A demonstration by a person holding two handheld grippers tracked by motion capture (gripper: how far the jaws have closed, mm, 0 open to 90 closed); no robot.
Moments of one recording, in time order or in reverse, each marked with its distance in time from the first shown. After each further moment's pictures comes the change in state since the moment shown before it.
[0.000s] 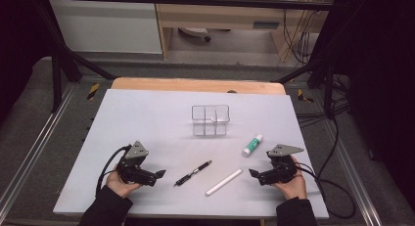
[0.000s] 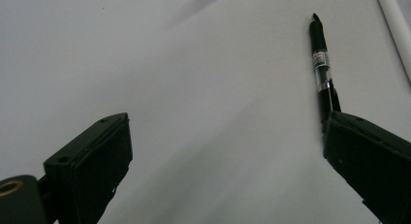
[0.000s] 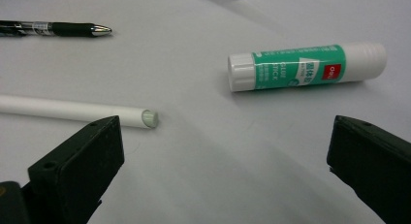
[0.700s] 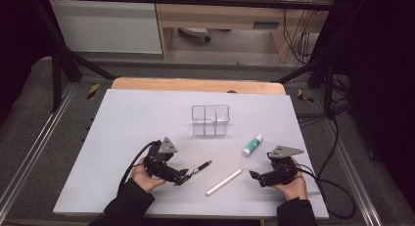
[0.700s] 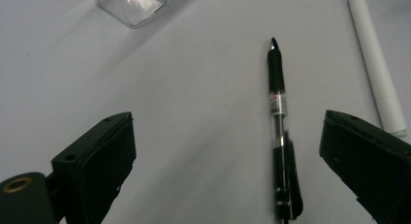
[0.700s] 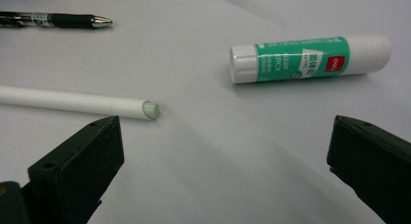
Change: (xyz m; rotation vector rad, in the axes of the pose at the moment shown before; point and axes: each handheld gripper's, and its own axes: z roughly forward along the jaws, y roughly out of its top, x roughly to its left) left arm -0.041 0.051 0.040 0.092 -0.036 0.089; right arm 0.001 -0.003 0.000 0.006 0.002 -0.009
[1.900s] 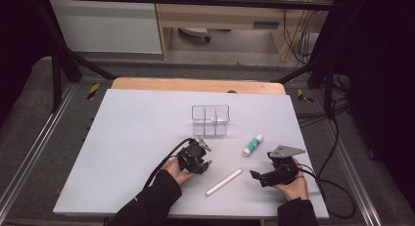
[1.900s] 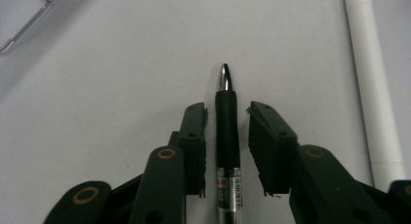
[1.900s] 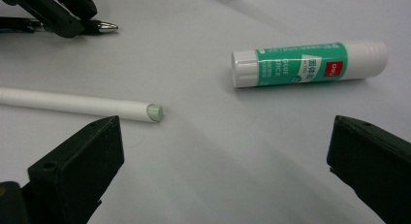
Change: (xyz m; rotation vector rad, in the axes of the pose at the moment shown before) left arm -0.025 0.045 0.071 0.224 -0.092 0.037; right arm -0.001 0.001 -0.003 -0.013 0.011 -0.002
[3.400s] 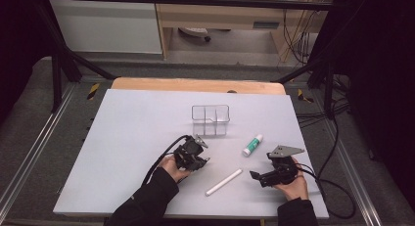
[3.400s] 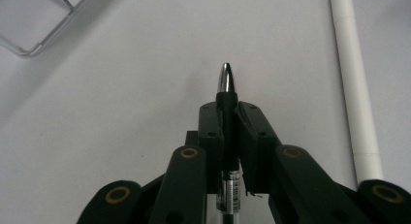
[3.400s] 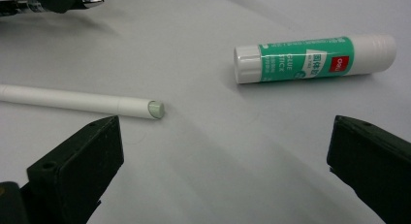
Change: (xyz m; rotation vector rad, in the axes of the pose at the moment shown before) left arm 0.005 -0.001 -0.020 -0.045 -0.009 -0.025; right arm -0.001 0.000 0.002 0.016 0.013 0.008
